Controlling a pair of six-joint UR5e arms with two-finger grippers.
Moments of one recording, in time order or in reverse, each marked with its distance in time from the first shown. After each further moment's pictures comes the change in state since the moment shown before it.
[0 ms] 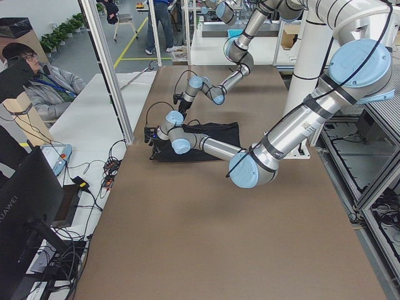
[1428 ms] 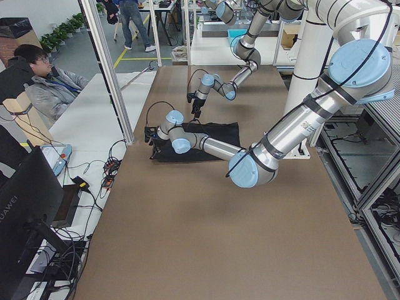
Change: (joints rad) left arm 0.002 -0.003 0.000 0.002 0.001 0.000; right arm -0.049 -0.240 0.246 -0.048 0.036 0.003
